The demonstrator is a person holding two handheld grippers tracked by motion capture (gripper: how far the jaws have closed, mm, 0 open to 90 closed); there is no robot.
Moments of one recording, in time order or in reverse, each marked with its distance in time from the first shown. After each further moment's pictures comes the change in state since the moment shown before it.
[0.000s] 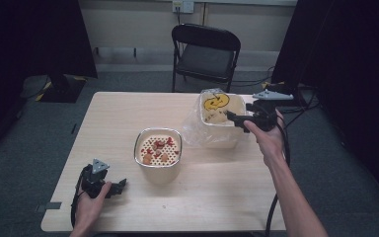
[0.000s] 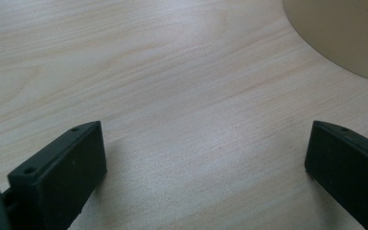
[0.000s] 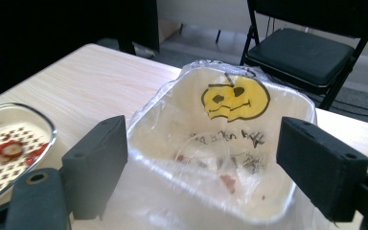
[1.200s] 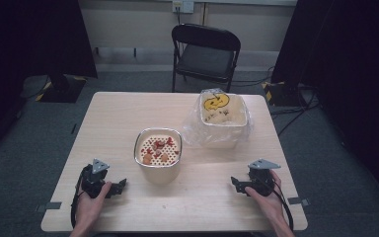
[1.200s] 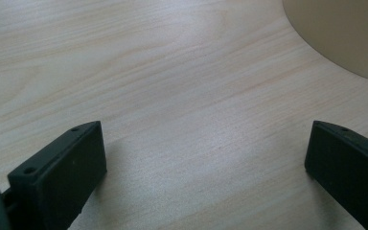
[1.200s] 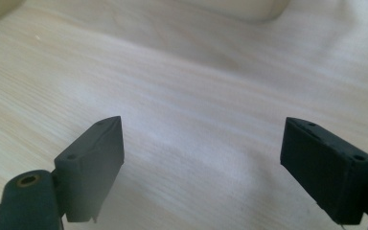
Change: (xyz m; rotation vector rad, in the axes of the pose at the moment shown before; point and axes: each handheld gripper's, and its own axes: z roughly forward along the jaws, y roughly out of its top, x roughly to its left) left arm 0.000 0.000 0.000 0.000 -0.001 0.000; right arm 0.014 -0.198 -0.001 0.273 -0.076 -0.011
